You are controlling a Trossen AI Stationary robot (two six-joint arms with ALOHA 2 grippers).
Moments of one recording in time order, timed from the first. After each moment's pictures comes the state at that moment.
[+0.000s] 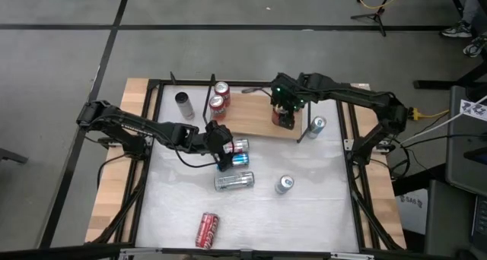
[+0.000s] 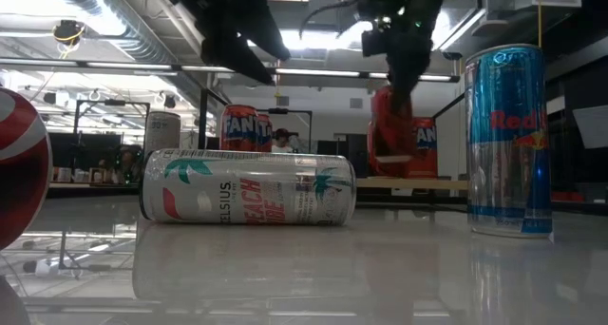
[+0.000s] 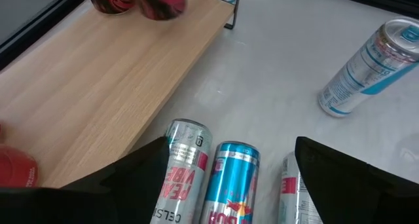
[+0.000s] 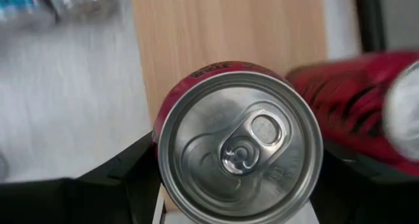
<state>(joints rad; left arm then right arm) -0.15 1.44 1.04 -0.35 -0.38 -0.44 -0.37 1.61 1.47 -1.08 0.02 -0.18</state>
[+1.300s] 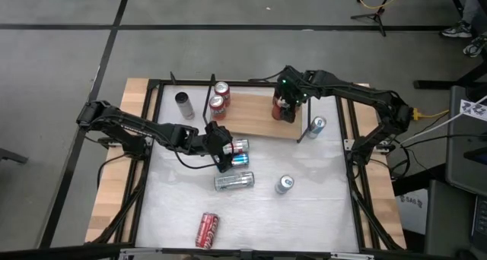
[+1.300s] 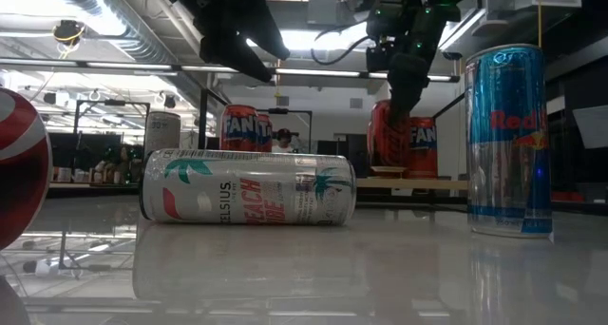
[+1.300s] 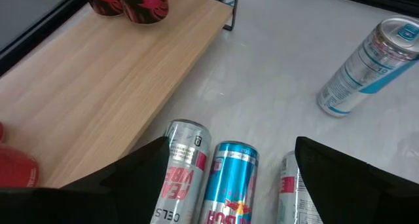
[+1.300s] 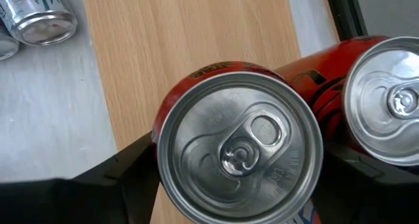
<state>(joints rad) -0.16 1.44 1.04 -0.35 -0.41 -0.44 -0.49 1.58 1.35 -0.93 -0.05 -0.21</state>
